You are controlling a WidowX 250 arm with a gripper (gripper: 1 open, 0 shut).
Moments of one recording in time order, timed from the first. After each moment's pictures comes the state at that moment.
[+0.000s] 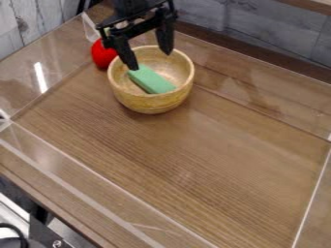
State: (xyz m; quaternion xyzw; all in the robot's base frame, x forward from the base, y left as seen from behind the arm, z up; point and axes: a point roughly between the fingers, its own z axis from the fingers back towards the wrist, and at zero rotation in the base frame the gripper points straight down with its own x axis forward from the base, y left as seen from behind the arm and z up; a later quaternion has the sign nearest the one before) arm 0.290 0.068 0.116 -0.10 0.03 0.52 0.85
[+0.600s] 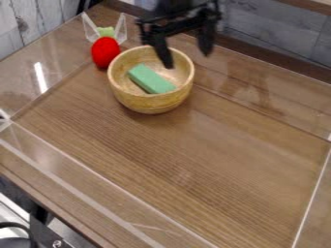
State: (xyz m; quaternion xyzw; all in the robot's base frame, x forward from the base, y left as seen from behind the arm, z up) arm 0.307 0.017 0.122 -0.08 0.01 0.44 0.90
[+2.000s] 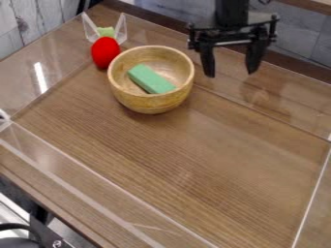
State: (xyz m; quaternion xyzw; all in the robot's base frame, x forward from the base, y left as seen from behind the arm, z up) arm 0.330 -0.027 0.110 -0.04 0.00 0.31 0.95
